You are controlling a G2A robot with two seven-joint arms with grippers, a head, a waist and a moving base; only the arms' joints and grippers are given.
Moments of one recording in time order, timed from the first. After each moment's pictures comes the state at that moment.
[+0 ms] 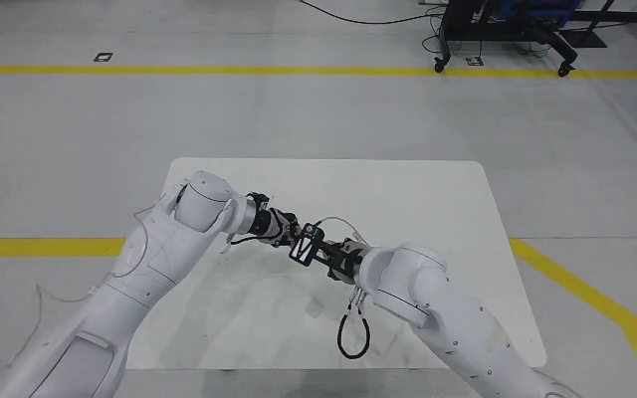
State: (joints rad) left arm 0.68 -1.10 -0.74 -1.22 -0.47 0.80 -1.02; right arm -1.17 -1.26 0.88 -2.03 -1.29 -0.27 1.28
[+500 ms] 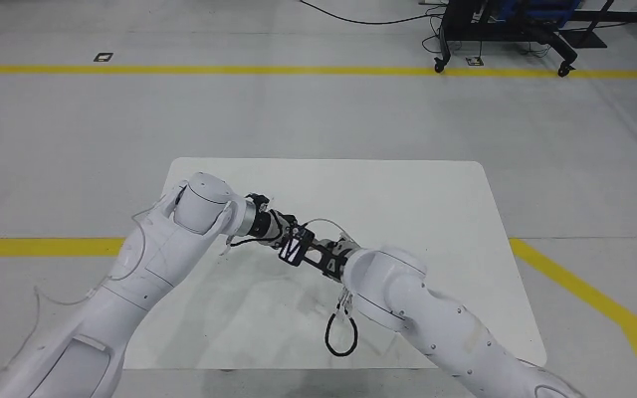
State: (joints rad) left arm 0.69 -1.09 -0.74 -1.25 -0.48 0.80 -1.02; right arm -1.11 -1.29 0.79 -1.99 -1.39 -0.21 1.33
